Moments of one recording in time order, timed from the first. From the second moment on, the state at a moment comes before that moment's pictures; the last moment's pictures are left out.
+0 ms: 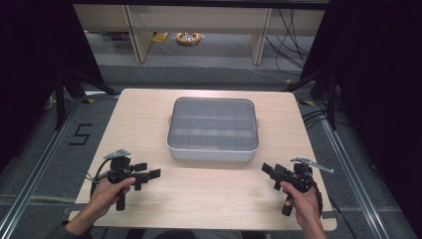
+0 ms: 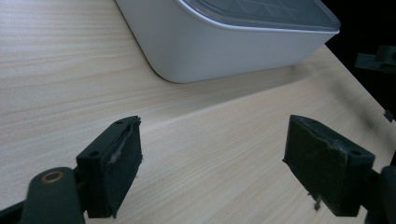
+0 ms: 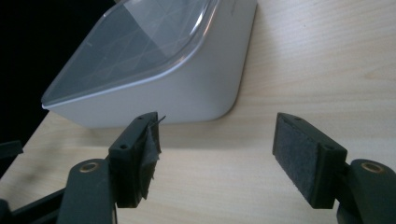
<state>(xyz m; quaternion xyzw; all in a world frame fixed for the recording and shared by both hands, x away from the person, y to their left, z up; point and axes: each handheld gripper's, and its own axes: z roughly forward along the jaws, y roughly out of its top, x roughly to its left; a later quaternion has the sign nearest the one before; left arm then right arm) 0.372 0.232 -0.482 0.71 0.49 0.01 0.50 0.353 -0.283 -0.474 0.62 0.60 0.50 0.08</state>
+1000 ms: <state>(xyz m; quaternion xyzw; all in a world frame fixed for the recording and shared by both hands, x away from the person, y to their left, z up) 0.422 0.238 -0.470 0.69 0.52 0.01 0.51 0.413 -0.282 -0.450 0.62 0.58 0.53 0.06</state>
